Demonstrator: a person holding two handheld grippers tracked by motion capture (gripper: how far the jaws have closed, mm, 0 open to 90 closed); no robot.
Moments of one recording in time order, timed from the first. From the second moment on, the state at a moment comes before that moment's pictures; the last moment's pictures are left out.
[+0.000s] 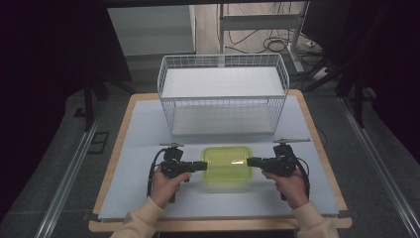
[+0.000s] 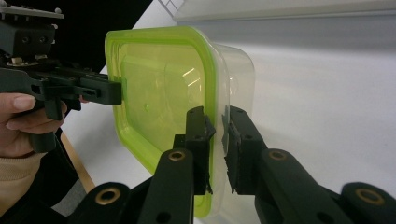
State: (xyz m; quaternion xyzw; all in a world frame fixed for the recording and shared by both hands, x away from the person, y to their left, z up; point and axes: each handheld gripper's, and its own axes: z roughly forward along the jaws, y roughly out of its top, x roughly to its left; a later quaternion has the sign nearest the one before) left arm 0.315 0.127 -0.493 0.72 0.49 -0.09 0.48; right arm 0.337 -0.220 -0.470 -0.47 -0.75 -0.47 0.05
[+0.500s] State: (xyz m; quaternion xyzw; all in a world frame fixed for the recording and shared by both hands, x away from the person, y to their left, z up) left arm 0.316 0.129 -0.483 0.72 0.48 -0.09 0.49; right arm 0.336 -0.217 -0.456 -0.45 -0.75 -0.48 0.03
